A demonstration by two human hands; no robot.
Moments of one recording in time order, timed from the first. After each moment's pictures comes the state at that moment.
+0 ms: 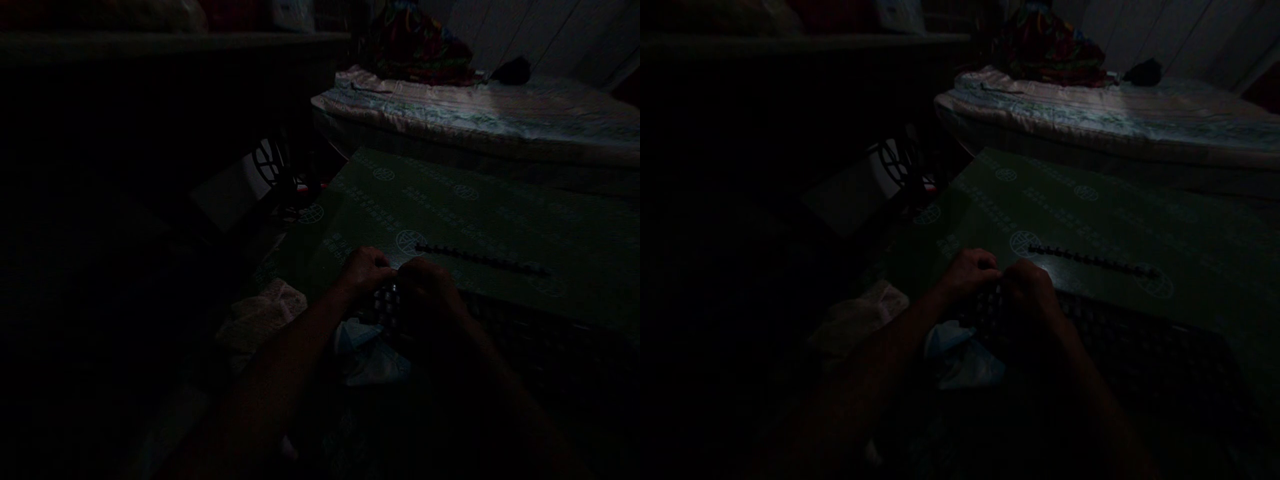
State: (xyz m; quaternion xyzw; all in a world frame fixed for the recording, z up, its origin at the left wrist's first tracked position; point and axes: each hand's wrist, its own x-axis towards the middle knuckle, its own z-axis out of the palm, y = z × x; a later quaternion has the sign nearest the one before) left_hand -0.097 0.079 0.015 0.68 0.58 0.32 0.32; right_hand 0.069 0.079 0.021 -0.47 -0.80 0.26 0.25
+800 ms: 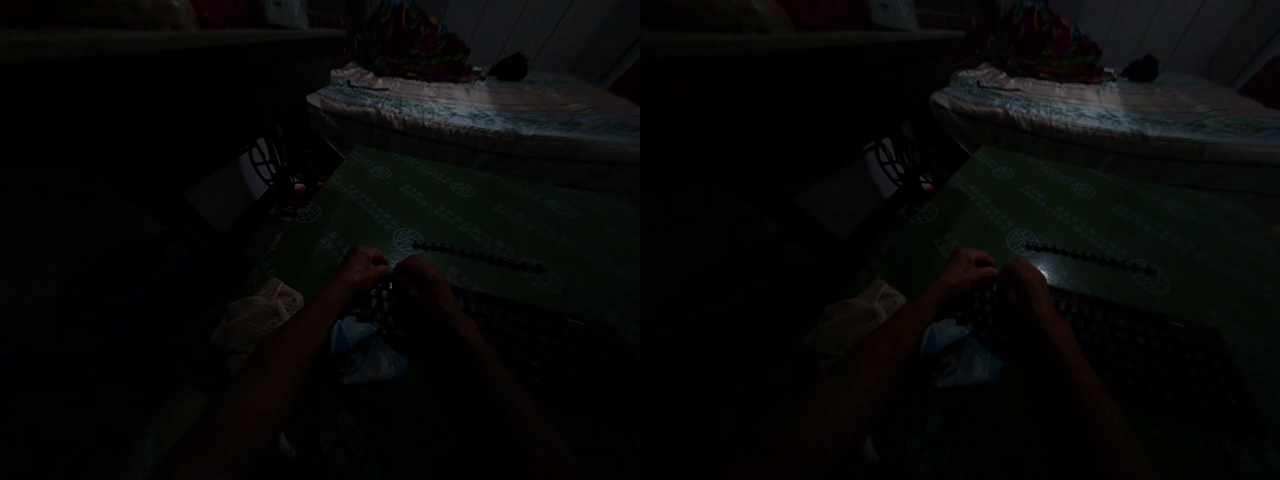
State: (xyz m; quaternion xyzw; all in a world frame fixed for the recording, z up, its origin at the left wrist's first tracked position) left_hand -0.097 0.079 0.017 0.63 0.57 0.33 0.40; right_hand 0.069 0.082 0.015 -0.46 -0.82 0.22 0.24
